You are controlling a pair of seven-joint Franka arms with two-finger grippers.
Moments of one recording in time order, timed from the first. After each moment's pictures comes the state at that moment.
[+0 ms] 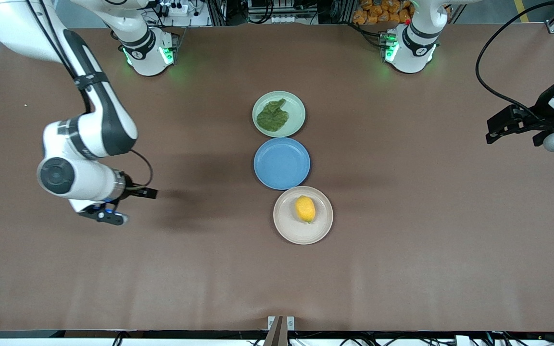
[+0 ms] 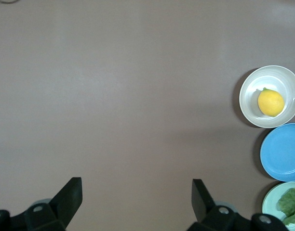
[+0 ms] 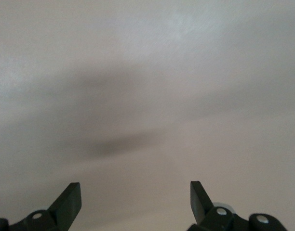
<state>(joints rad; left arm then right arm) -0.02 0.12 -0.10 -1.37 0.01 1.54 -0.05 -0.06 0.43 0.22 -1.70 -0.10 1.95 0.40</state>
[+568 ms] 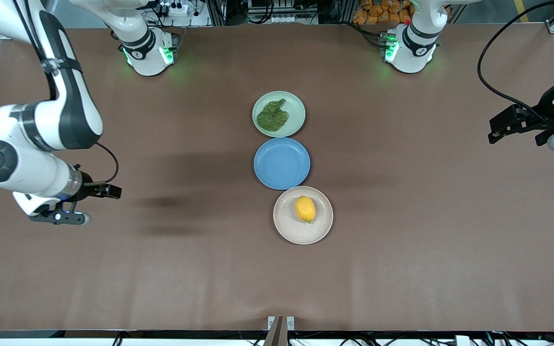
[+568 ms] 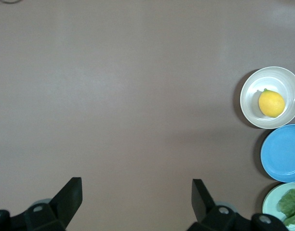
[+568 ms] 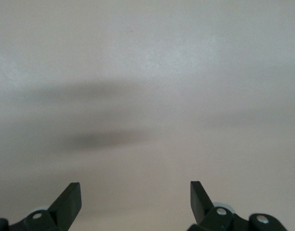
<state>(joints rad) -0.01 0.12 -0.10 -1.37 0.01 1.54 -0.05 0.00 0.36 0.09 -1.60 -0.10 1.85 0.19</state>
